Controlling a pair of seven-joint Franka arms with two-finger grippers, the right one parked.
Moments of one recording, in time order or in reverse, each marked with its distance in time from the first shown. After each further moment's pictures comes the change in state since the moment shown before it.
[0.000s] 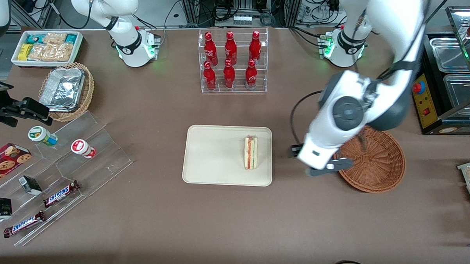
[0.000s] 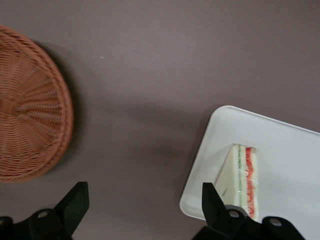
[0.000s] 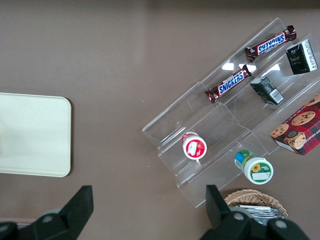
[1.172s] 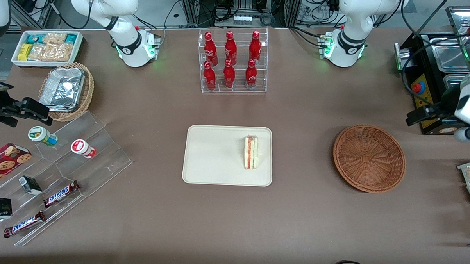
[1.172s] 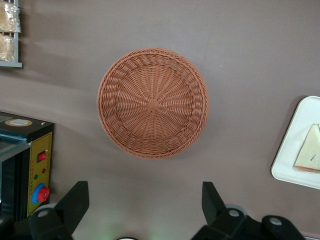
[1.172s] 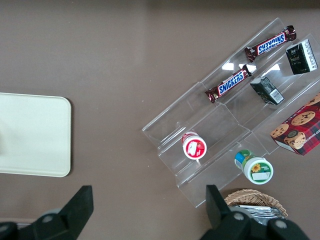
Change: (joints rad) arm 0.396 -0.367 0.009 -0.092 -0.001 -0.279 0.463
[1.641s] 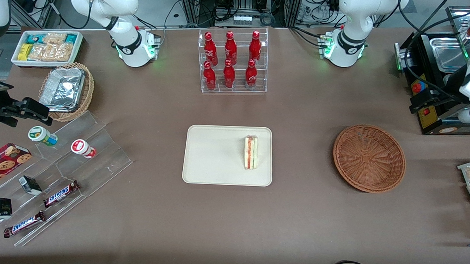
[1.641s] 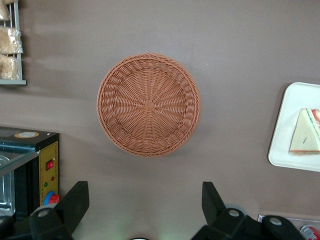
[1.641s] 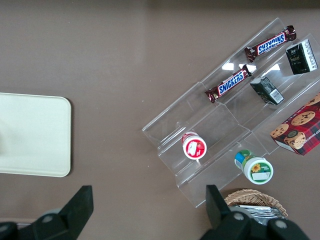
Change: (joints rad) arm -0.034 -0.038 0.006 0.031 0.000 -0.033 0.096
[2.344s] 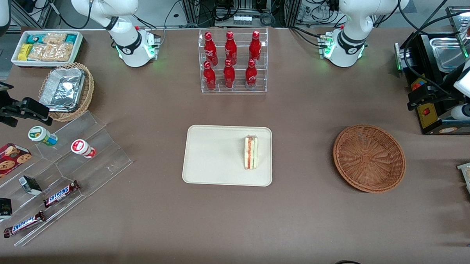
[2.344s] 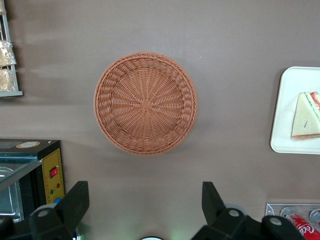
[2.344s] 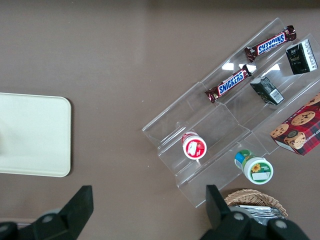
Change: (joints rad) arm -0.036 0.000 0.029 0.000 -0.003 -0.009 0.071
